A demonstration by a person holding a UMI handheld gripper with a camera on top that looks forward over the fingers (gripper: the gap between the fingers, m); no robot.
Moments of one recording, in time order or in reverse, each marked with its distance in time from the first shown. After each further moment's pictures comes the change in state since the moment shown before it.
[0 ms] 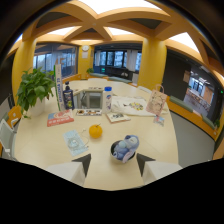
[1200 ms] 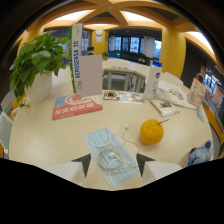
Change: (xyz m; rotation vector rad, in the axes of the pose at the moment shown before) arm -0.190 0.042 0.199 -0.162 -0.137 -0.052
